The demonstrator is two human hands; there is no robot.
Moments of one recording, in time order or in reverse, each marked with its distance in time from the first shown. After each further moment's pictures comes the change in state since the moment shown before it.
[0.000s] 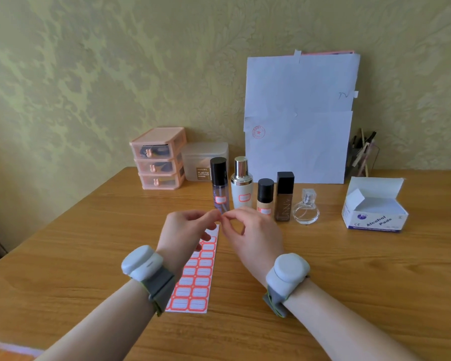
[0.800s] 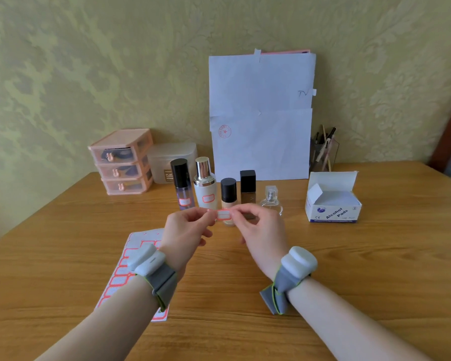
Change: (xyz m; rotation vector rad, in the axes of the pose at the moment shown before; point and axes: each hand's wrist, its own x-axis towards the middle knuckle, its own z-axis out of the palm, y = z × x) left_hand 0.005 0.007 0.071 -0.141 -0.040 -0.014; right_hand -0.003 0.049 -0.057 0.411 0.011 0.396
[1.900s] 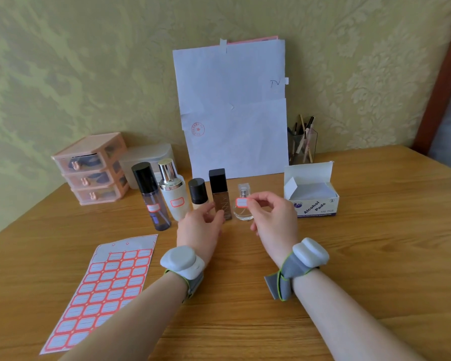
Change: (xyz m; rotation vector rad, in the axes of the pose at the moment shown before) left_hand 0.036 -0.035 0.084 0.463 0.083 0.236; right_hand 0.027 0.033 -0.055 0.012 0.216 0.129
